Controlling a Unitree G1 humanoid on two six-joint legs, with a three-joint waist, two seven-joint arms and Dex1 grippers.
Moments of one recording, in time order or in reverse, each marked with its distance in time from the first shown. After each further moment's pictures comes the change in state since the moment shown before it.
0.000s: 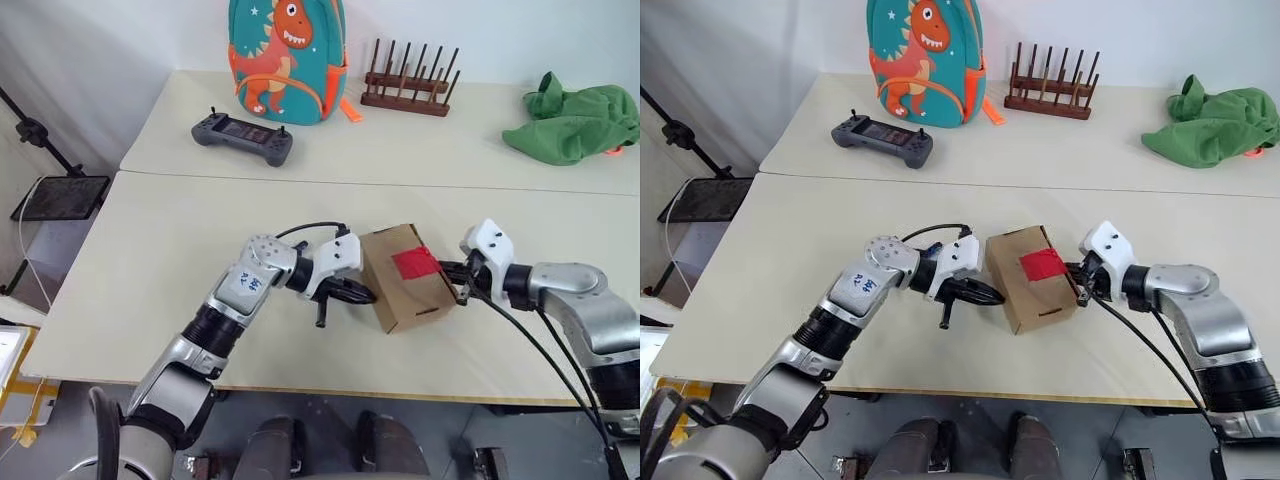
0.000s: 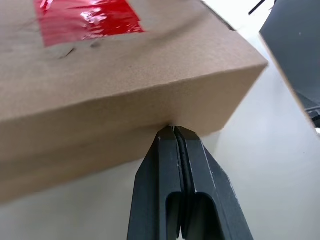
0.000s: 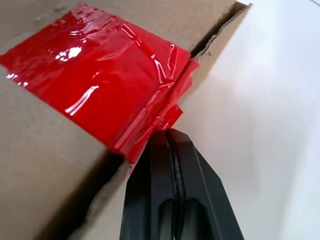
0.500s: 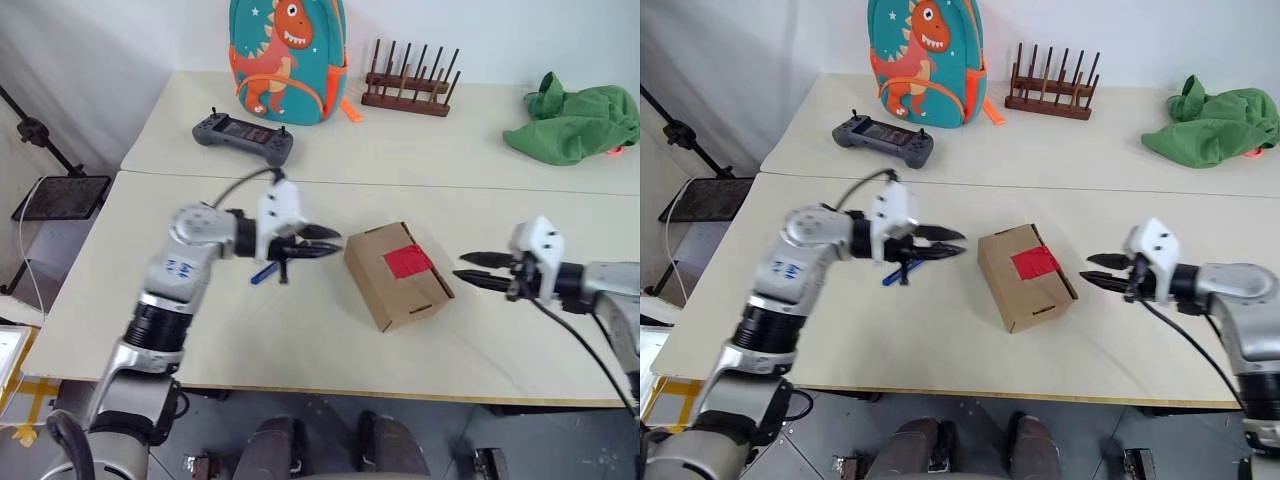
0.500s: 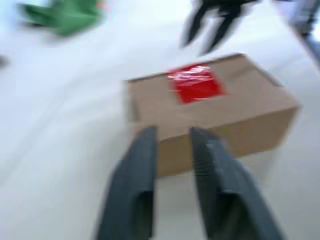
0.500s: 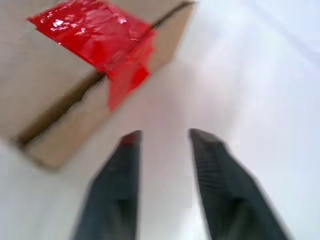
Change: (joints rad) left arm 0.070 0.270 0.357 -0.160 -0.169 -0.100 0.037; right arm 0.183 -0.124 -0.290 0.020 0.094 -0.181 0.224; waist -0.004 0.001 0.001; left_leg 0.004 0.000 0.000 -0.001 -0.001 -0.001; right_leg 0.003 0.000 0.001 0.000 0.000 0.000
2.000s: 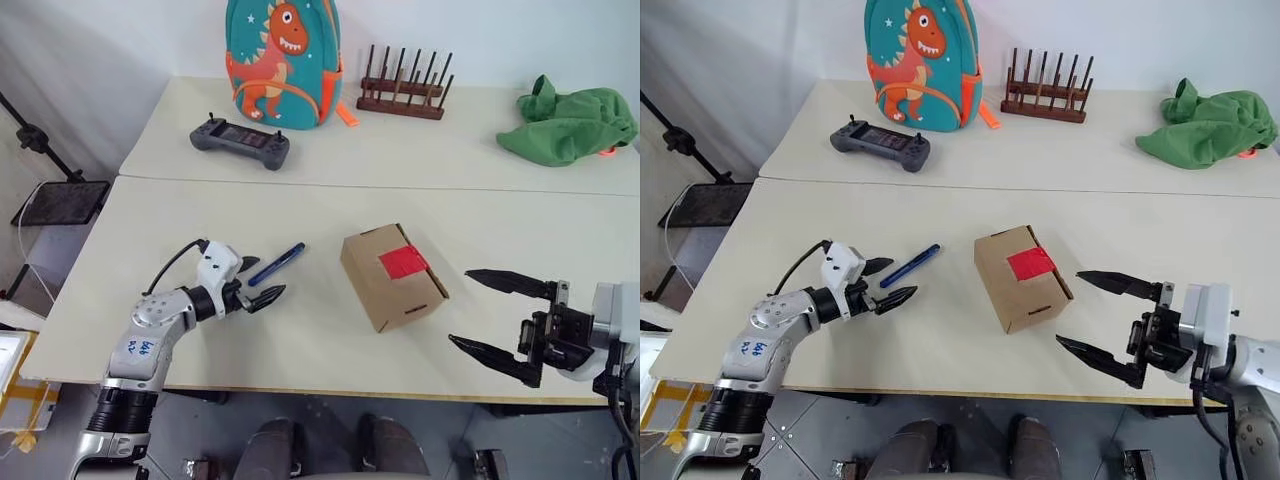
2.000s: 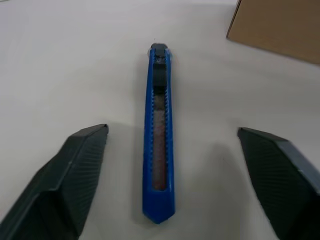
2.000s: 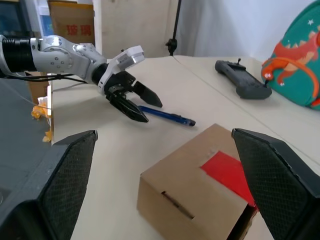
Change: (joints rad) left arm 0.411 -0.049 0.039 -0.023 0.003 0.009 0.398; right arm 0.451 0.209 -0.211 -0.579 0.334 -0.064 -0.010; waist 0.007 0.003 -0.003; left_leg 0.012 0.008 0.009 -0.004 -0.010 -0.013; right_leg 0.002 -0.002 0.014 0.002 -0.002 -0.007
